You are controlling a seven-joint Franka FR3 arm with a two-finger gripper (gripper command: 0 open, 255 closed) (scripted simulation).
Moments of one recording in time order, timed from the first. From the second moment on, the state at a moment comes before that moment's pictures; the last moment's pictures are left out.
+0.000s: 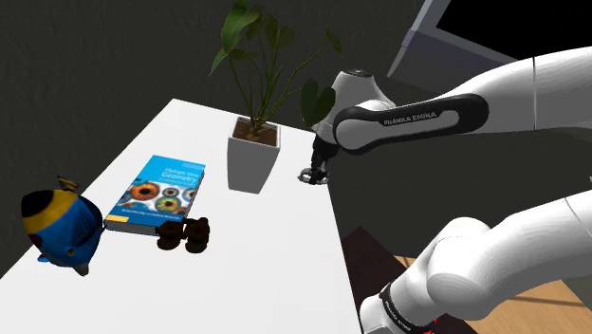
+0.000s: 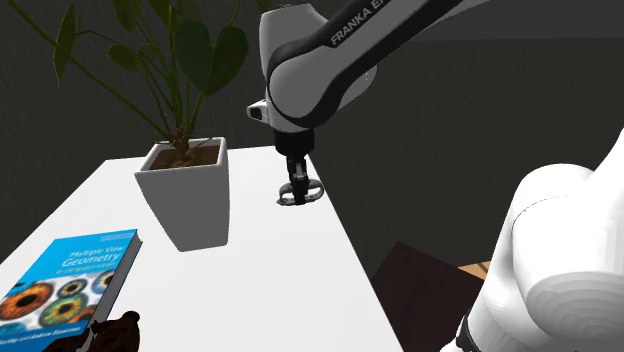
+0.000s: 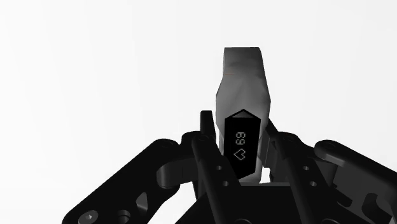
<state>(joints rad) 0.10 -0.37 -0.08 -2.61 -0.15 2.27 -0.73</state>
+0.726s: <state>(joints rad) 0.10 -0.44 -0.08 -2.51 -0.14 2.10 -0.74</state>
